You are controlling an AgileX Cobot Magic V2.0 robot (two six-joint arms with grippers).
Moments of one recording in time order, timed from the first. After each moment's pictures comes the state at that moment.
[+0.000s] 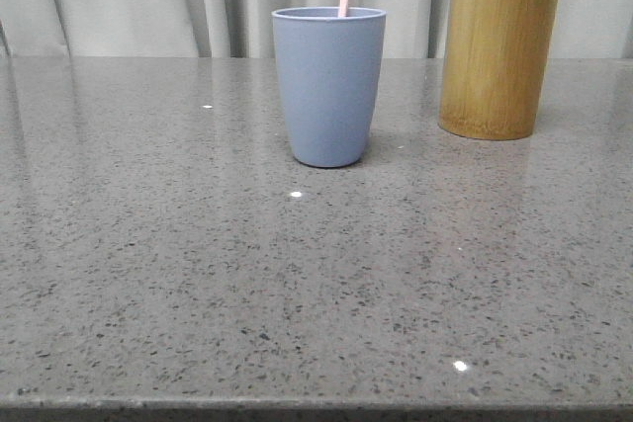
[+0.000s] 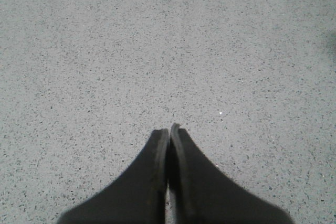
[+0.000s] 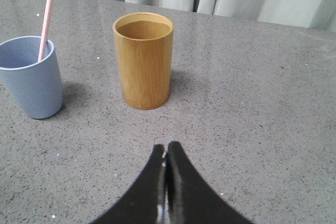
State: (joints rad) left arm -0.22 0.66 -0.78 0.08 0.78 -0.11; right arm 0.32 0.39 -0.70 -0.12 0.72 0.16
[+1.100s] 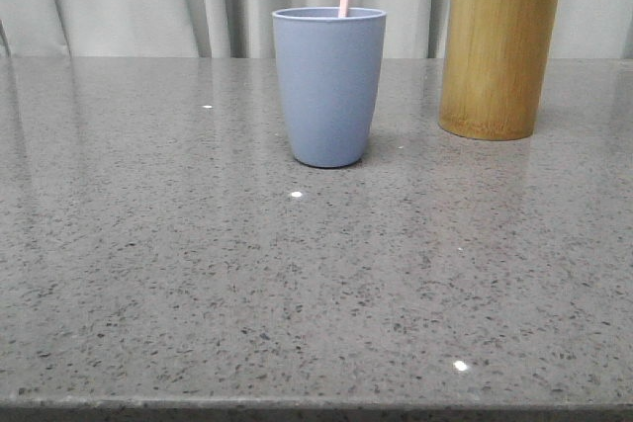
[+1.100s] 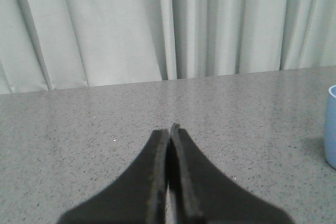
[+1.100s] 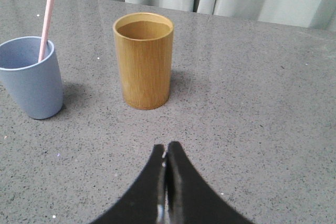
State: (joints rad) left arm -0.19 0.23 -0.25 0.08 0.09 -0.11; right arm 0.32 0.39 -0.70 -0.12 0.72 0.17
